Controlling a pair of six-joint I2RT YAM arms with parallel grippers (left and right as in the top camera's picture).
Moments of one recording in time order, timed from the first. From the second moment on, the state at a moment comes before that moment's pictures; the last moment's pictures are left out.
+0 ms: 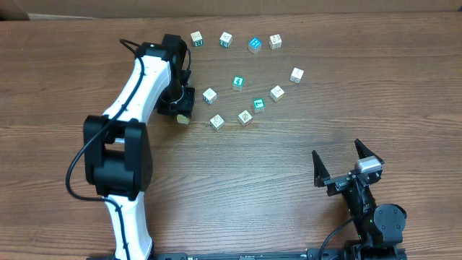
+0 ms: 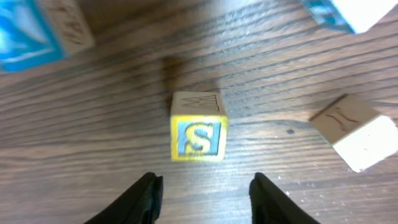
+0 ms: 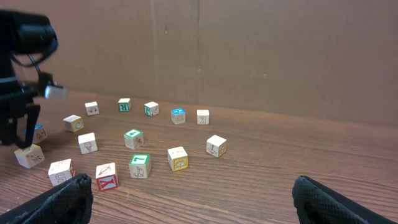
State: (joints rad) left arm -0.18 2.15 1.77 -1.22 0.04 -0.09; right arm 0.03 0.01 0.02 -0.02 -0.22 -0.01
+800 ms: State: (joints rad) left arm -0.21 2.18 1.69 -1.07 -0.02 -0.10; right arm 0.03 0.01 0.02 -0.02 -0.22 -0.01
